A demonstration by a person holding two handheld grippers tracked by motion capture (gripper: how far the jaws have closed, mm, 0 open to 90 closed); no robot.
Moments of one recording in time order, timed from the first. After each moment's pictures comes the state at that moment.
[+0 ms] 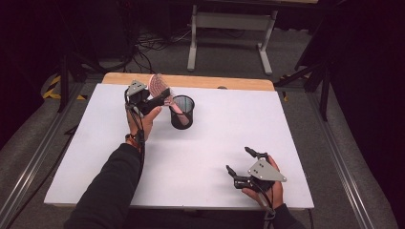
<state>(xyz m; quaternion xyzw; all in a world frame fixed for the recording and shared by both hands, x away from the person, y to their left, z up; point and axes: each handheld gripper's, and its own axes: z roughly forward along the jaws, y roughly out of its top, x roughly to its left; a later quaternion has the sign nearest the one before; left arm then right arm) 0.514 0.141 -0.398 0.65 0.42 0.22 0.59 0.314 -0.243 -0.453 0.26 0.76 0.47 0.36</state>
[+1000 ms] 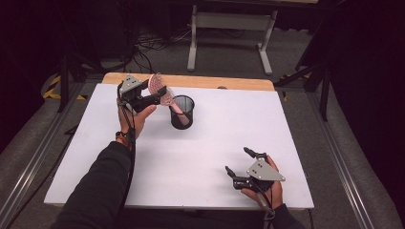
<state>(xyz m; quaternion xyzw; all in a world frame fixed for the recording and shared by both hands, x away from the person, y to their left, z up) 0.503 0.155 -0.370 0.67 0.39 0.26 0.58 0.314 -0.241 -0.455 0.25 0.77 0.47 0.36</state>
